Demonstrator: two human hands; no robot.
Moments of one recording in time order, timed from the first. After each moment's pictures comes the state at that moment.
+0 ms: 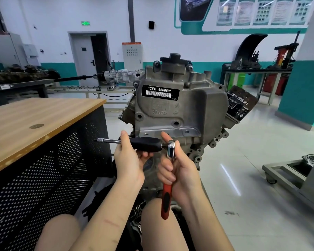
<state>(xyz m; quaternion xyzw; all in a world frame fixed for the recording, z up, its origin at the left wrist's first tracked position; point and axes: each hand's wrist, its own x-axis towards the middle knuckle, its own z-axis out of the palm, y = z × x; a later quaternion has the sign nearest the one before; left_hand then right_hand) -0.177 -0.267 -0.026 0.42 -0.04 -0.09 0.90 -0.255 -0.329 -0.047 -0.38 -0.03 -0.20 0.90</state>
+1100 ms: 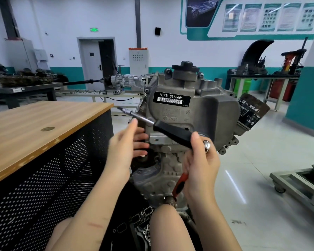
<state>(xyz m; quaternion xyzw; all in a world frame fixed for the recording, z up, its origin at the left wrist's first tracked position) -0.164 -0.225 0.007 0.58 -0.17 -0.08 0.79 -0.249 -0.320 -0.024 -0.45 0.09 -0.52 0.72</state>
